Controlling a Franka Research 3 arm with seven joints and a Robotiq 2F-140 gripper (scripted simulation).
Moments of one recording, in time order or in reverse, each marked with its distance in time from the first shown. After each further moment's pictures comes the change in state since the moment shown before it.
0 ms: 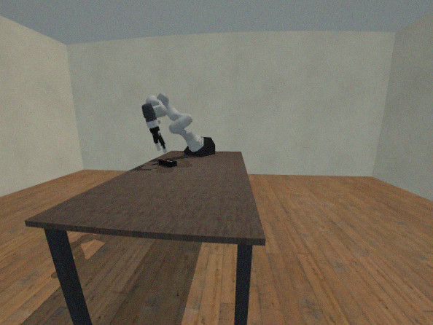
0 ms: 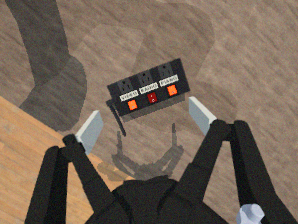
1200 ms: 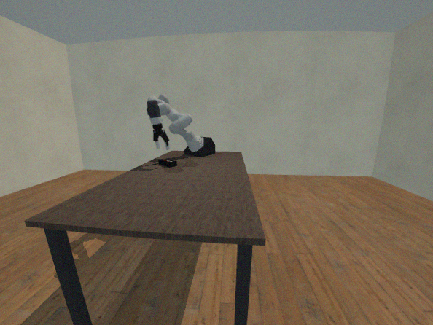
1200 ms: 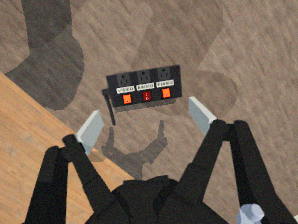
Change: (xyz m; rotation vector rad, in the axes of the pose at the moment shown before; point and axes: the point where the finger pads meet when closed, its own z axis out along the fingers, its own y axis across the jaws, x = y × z) arm 0.011 0.010 -0.018 0.013 -0.096 -0.211
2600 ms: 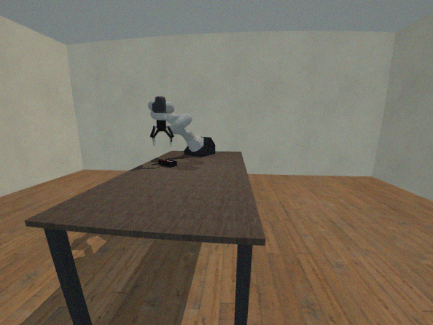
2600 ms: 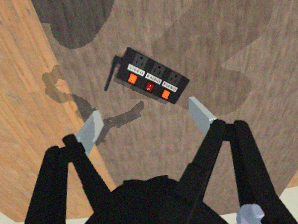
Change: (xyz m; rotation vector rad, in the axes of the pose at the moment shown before) arm 0.005 -0.002 -0.028 0.091 -0.171 -0.592
